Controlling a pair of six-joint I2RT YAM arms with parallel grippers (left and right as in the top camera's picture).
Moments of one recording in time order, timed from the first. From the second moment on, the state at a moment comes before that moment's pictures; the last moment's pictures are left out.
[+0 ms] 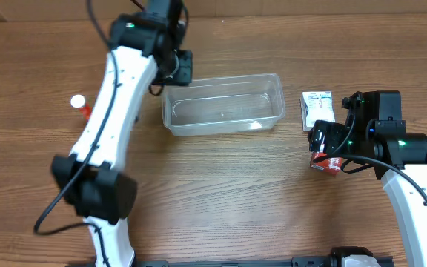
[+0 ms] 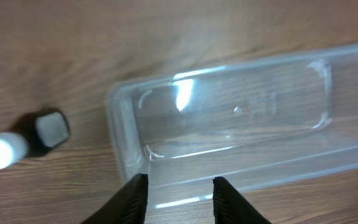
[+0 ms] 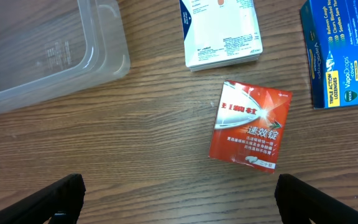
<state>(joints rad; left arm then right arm) -0.30 2.04 2.12 -1.35 0.04 -0.26 -0.01 1.22 1.06 -0.98 -0.15 0.20</state>
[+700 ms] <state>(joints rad) -0.05 1.92 2.11 -1.48 -0.10 -0.26 -0.01 1.22 1.06 -0.98 -0.15 0.20</state>
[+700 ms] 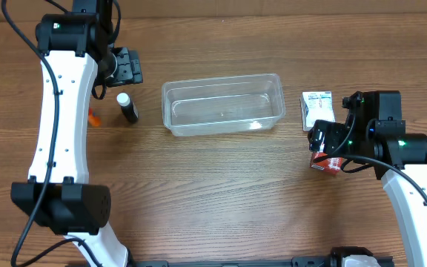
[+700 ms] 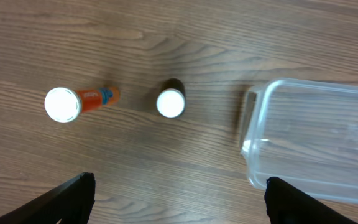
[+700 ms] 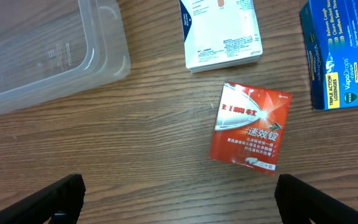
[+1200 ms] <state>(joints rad) 0.01 2.23 2.10 -1.41 -0.08 -0.26 -0.01 1.22 1.06 -0.98 -0.15 0.20</state>
